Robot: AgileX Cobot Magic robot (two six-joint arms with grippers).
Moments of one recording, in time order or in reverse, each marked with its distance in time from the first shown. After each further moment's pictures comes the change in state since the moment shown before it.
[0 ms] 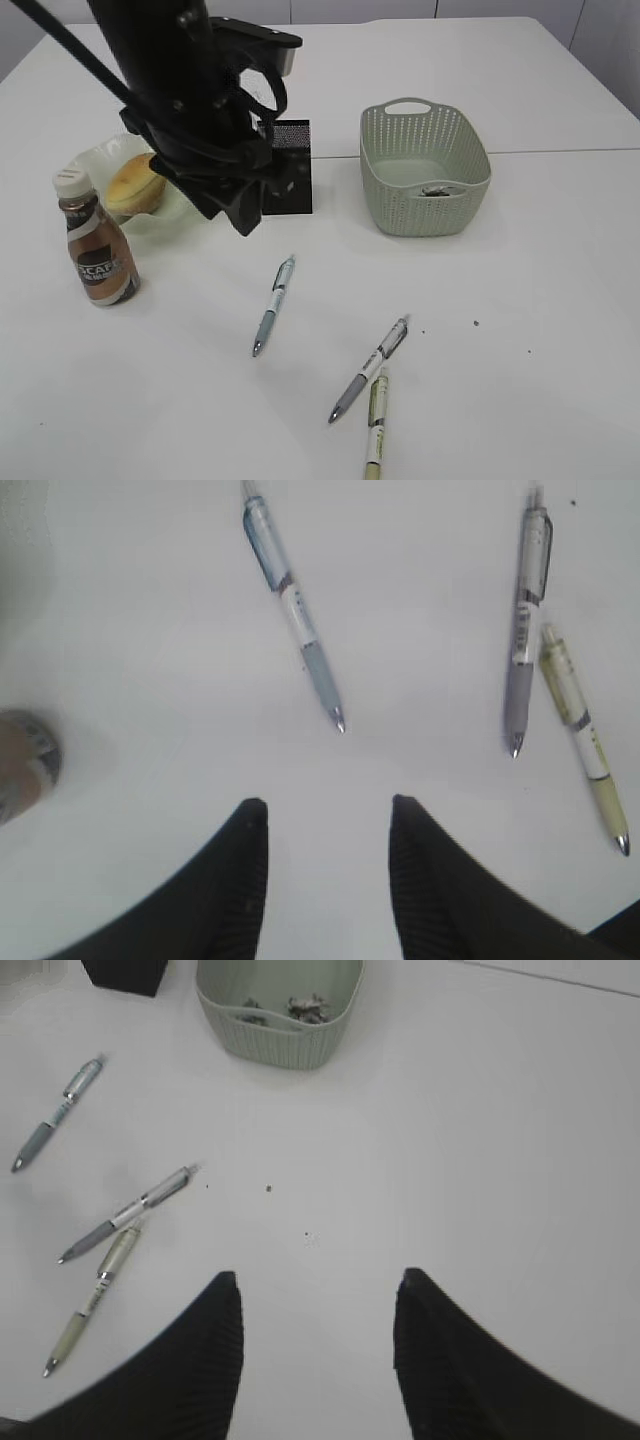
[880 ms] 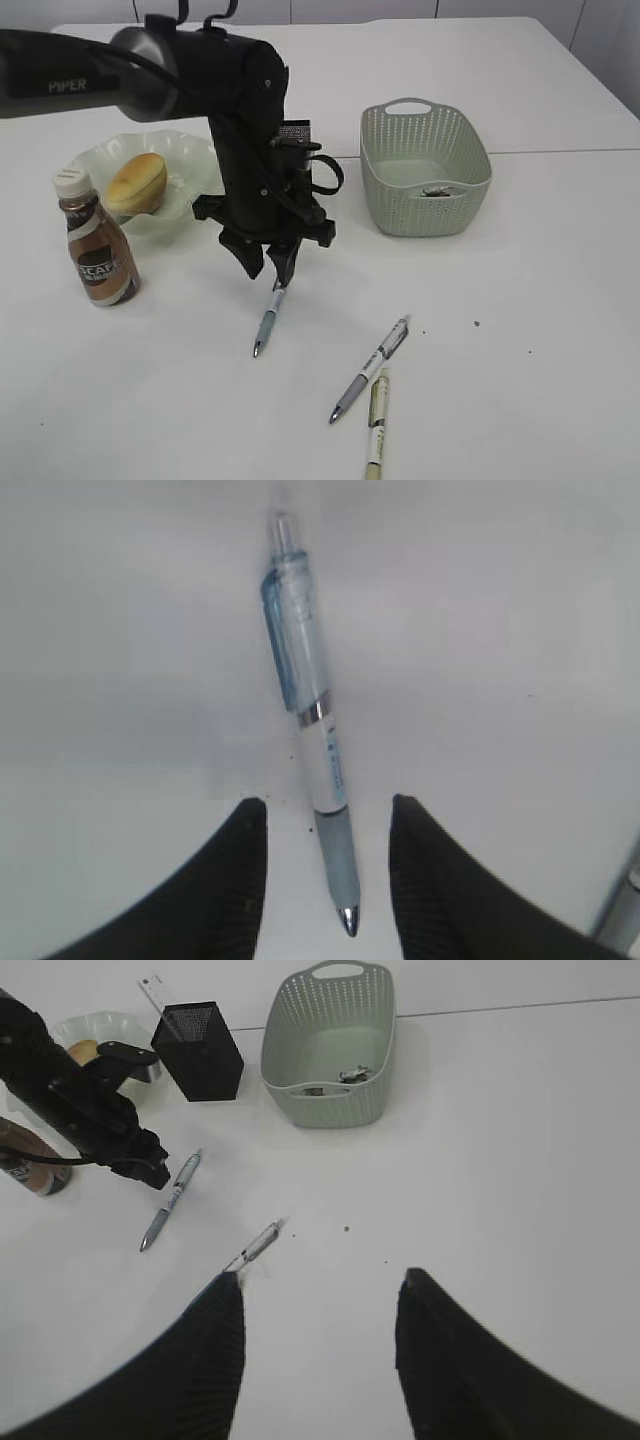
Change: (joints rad) left arm 0.093 0.456 -0.253 -0.082 -0.049 -0.119; right arm 0.000 -0.257 0.017 0.081 0.015 0.171
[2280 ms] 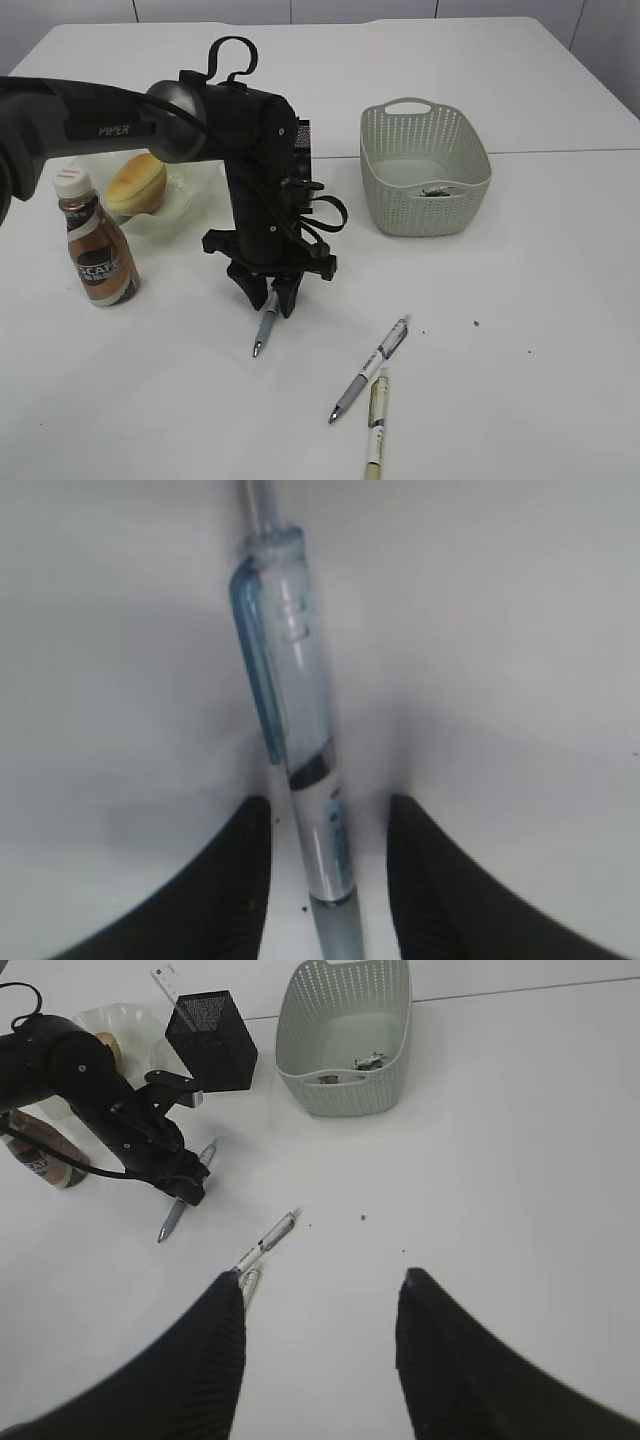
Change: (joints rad) left arm 0.004 0.110 -0.012 -0.019 -0.024 -0.001; right arm 0.000 0.001 0.006 0.028 0.000 0.010
